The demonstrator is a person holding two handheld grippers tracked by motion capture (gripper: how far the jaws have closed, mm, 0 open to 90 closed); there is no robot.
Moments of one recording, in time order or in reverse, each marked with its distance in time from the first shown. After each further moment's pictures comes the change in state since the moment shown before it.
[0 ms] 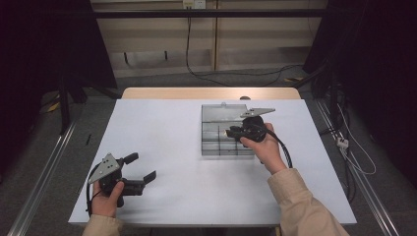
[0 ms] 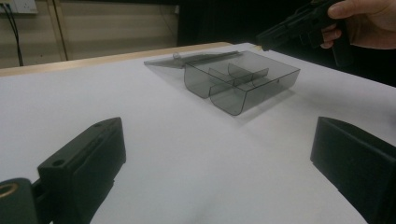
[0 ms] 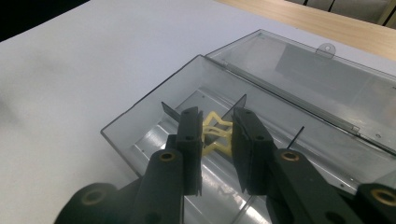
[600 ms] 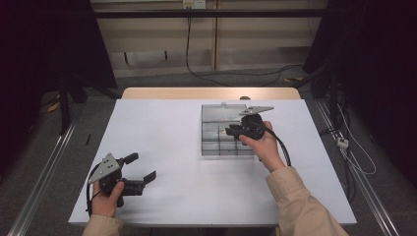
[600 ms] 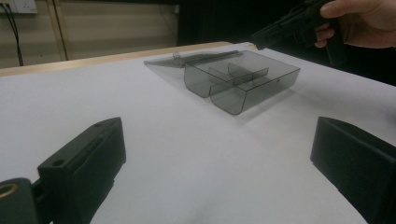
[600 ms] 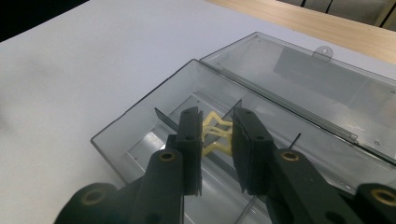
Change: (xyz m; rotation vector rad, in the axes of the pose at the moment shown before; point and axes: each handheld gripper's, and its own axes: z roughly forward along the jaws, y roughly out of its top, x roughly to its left) left arm 0.000 0.000 0.000 0.001 0.001 0.000; right arm -0.004 0.003 0.007 0.000 -0.005 0.010
